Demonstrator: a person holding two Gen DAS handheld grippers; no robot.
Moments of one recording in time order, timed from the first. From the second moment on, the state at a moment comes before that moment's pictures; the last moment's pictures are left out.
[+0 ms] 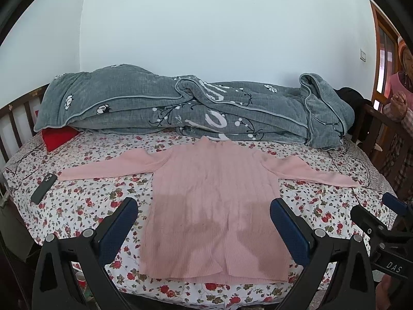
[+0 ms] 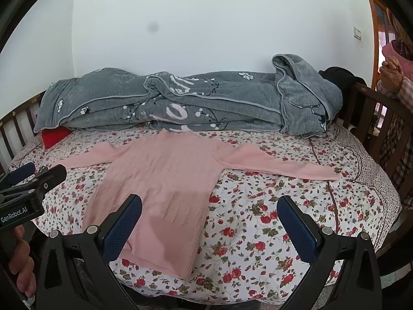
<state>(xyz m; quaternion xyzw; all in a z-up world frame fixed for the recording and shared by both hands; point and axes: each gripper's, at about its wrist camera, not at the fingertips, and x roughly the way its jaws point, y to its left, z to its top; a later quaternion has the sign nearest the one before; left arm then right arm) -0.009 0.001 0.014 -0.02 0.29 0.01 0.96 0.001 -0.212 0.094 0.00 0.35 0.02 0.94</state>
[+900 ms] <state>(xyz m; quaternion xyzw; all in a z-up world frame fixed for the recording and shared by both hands) -0.010 -0.002 0.016 -0.02 0.29 0.01 0.96 -0.003 -0.212 0.096 0.00 0.35 0.02 0.94</state>
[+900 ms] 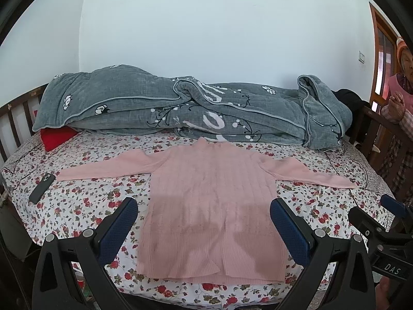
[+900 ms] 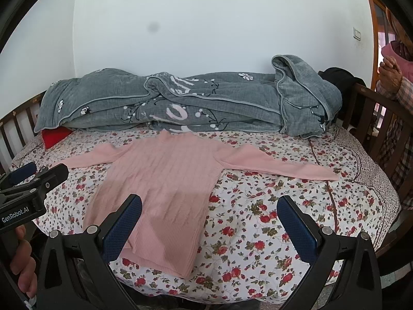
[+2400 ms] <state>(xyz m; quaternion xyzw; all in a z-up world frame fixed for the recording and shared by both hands) 0.009 0.001 0.002 -0.02 0.30 0.01 0.95 0.008 -0.207 0.084 0.00 0.36 0.01 0.93</state>
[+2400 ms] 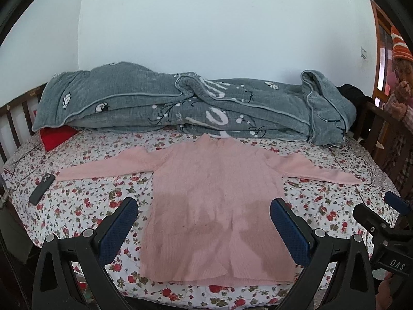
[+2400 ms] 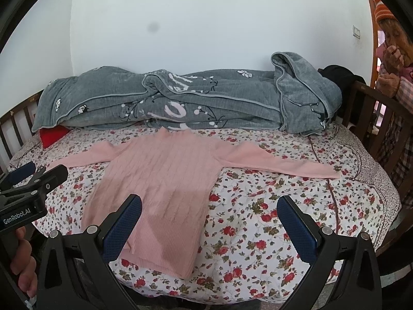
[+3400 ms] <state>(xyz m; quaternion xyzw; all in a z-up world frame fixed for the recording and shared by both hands) 0.189 0.286 -0.152 -0.21 0.39 0.10 0.89 0.130 -0.190 -0.050 0.08 0.43 0.07 0.90</state>
